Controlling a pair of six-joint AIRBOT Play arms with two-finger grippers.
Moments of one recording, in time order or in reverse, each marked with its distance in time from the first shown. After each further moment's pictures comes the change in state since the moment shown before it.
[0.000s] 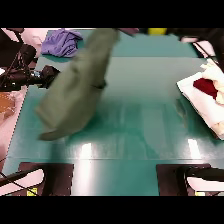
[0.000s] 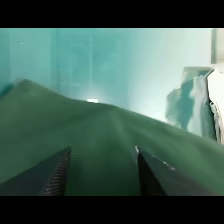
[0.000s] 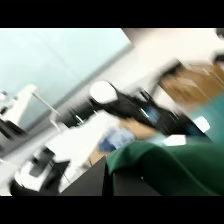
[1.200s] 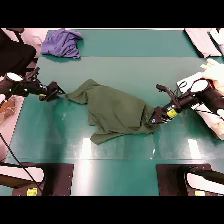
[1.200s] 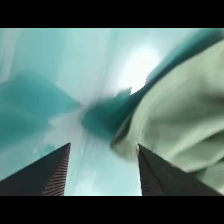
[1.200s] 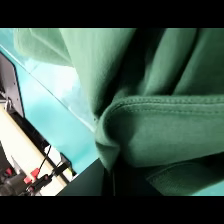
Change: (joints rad) left arm 0.061 -0.333 0.059 0.270 -0.021 -0.101; right arm -0.260 0.122 -0.899 -0.517 0.314 0.046
